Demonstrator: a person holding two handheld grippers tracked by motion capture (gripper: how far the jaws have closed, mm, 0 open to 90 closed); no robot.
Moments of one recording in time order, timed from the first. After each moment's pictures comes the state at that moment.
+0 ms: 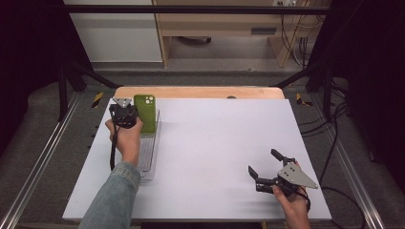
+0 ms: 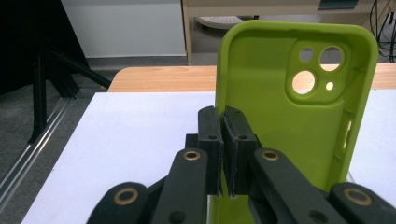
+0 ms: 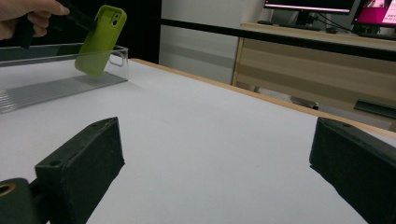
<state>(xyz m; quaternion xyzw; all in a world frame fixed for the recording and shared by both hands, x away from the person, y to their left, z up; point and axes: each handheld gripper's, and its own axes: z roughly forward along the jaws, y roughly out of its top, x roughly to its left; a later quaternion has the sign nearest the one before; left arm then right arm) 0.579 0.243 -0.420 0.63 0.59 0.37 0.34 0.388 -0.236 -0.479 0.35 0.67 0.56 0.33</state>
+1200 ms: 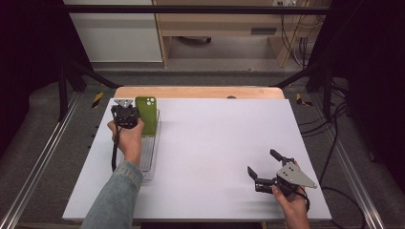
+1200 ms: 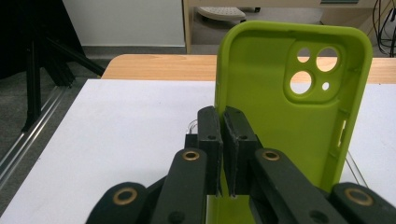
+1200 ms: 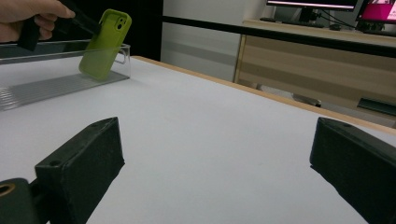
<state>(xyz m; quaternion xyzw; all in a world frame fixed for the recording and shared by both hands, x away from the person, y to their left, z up) 0.584 0.241 -0.429 0.62 0.61 0.35 0.34 0.389 -0.235 -0.481 0.35 0.67 0.56 0.33</state>
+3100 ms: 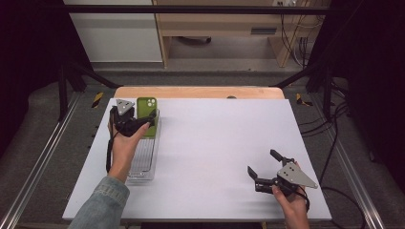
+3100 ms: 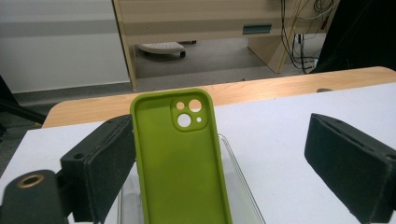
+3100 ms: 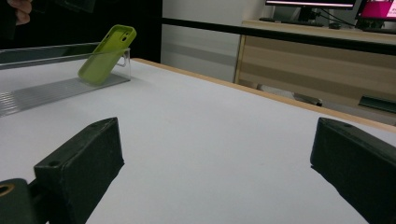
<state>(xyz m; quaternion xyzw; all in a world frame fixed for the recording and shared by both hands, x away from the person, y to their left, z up) 0.544 0.227 -0.396 0.67 0.50 0.32 0.43 0.388 -0.235 -0.480 0.36 0.67 0.57 0.32</state>
